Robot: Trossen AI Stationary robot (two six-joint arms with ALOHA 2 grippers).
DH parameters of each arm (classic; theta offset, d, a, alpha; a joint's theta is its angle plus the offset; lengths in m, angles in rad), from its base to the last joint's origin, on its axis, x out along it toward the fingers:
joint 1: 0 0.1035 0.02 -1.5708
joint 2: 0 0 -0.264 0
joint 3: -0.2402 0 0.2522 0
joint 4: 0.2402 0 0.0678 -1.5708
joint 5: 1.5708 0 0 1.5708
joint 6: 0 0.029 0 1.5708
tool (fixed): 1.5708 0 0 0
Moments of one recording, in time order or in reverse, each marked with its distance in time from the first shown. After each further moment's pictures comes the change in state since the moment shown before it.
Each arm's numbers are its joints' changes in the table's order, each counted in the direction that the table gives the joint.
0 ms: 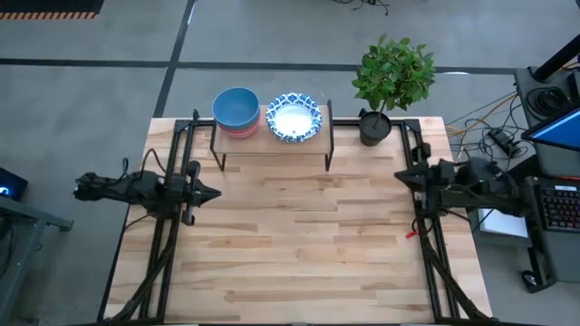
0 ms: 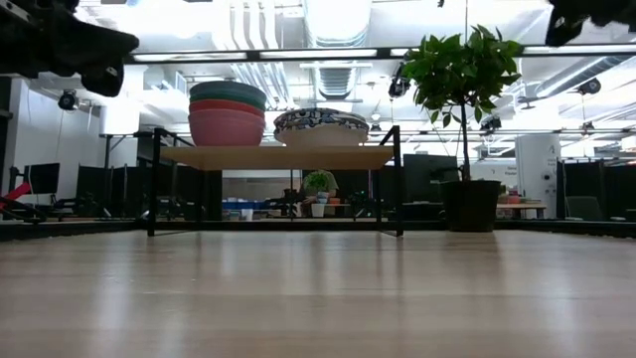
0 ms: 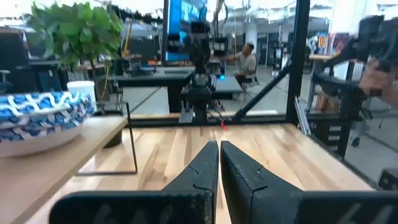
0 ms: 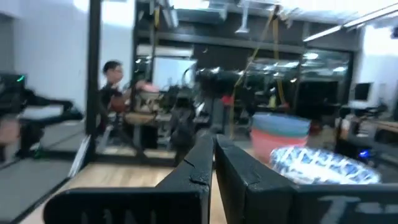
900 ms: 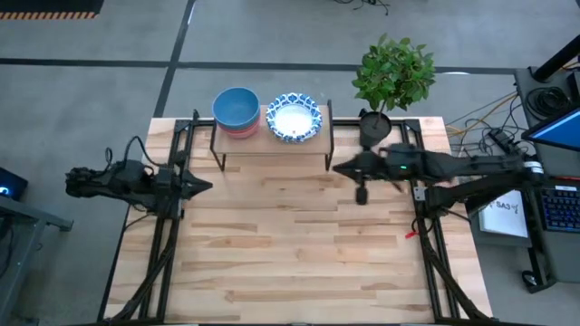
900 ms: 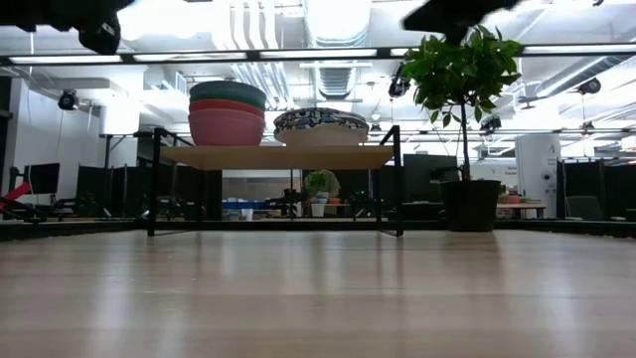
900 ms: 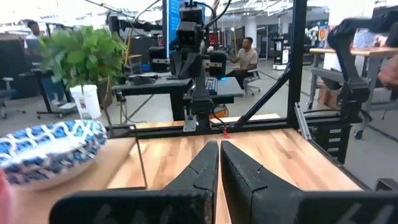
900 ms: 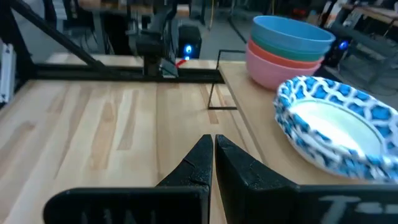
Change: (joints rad) left arm 0.000 0.142 -0.261 0.136 -0.001 0.050; right arm 0.000 0.960 -0.480 0.003 0.141 0.007
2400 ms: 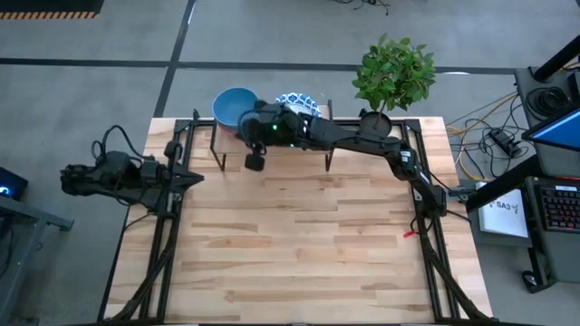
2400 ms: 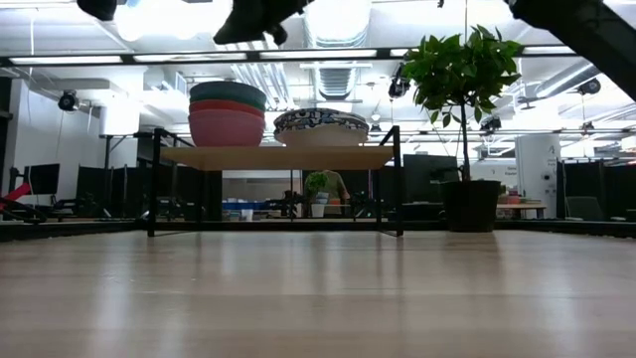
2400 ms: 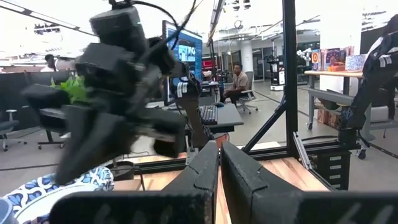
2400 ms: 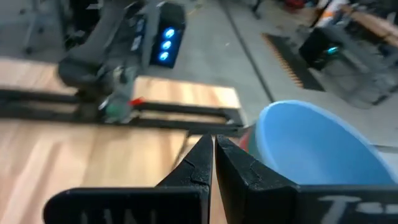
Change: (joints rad) left arm 0.000 0.070 -0.134 -0.046 0.024 0.050; right arm -0.126 1.203 -1.510 0.379 -0.036 -0.189
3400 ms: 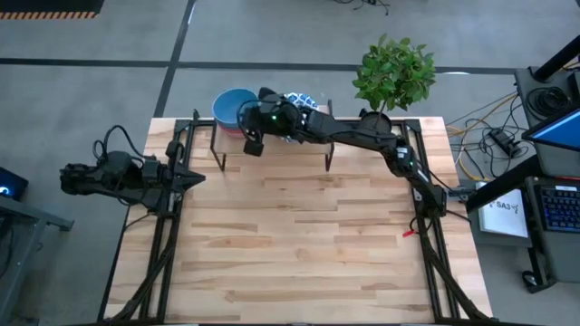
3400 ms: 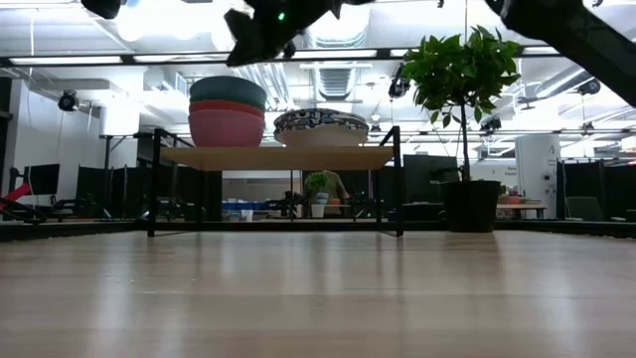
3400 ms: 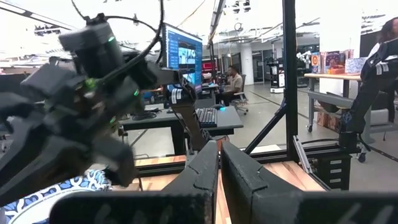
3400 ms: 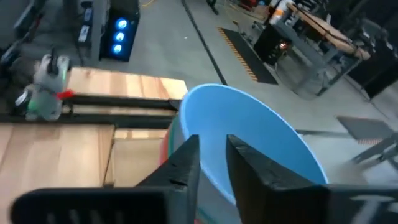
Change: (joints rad) left arm 0.000 0.027 0.000 -0.037 0.000 -0.003; right arm -0.067 0.033 -0.002 -0.058 0.119 -0.070
